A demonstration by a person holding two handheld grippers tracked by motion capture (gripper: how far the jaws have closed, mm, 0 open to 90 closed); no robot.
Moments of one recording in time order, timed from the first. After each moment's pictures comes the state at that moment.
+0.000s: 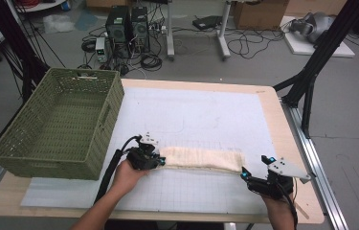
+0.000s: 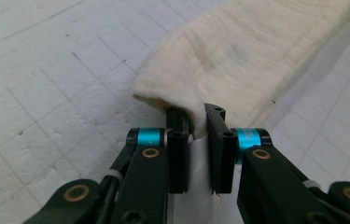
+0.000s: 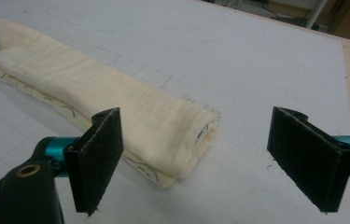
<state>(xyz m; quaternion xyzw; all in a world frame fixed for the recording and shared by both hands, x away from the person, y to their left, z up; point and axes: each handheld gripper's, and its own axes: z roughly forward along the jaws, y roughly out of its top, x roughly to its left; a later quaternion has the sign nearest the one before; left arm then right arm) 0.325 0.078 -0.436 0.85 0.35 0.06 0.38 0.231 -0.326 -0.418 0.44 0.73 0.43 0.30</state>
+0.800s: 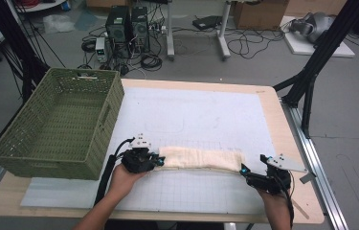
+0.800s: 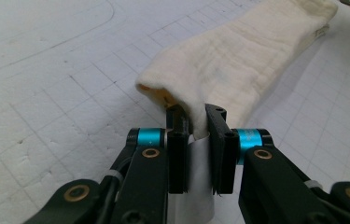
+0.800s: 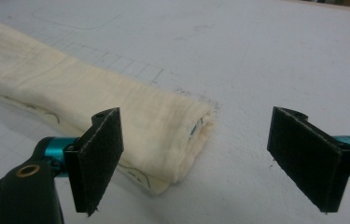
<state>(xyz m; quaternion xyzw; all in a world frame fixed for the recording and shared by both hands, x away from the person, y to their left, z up) 0.311 0.092 -0.434 0.82 0.34 0.06 0.46 0.248 -0.329 -0.429 0.48 0.72 0.43 0.26</state>
